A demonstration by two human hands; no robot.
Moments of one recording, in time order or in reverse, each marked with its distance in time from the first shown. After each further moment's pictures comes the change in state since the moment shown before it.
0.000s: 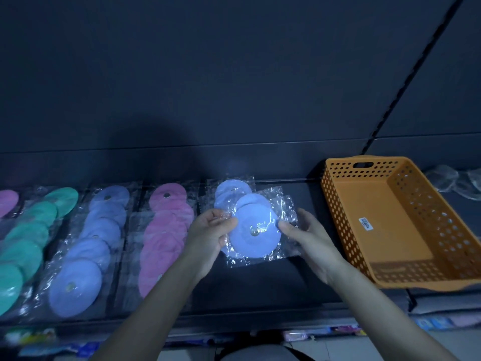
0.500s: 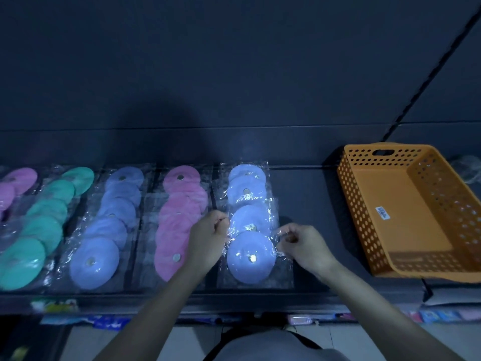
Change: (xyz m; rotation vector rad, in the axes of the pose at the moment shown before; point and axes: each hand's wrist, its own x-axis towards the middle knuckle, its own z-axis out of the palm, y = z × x) left_hand -0.020 -0.014 -0.037 0.953 0.164 0.299; right_hand -0.003 0.037 0.023 -0.584 -0.023 -0.094
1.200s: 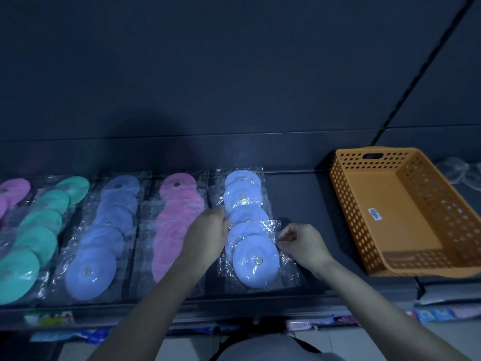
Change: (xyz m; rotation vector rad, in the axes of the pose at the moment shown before) left_hand 0.021 0.003 -0.006 0.485 -0.070 0.281; right_hand 0.005 -0.005 -0.001 -0.101 0.120 0.035
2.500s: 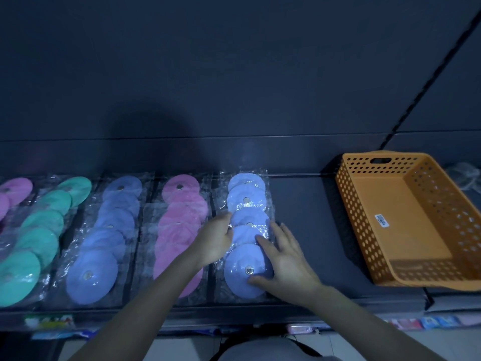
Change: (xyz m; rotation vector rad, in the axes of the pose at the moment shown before) left_hand 0.016 -0.005 0.005 -0.226 -0.284 -0.043; right_hand -0.017 0.009 0.032 -0.614 -0.164 -0.463
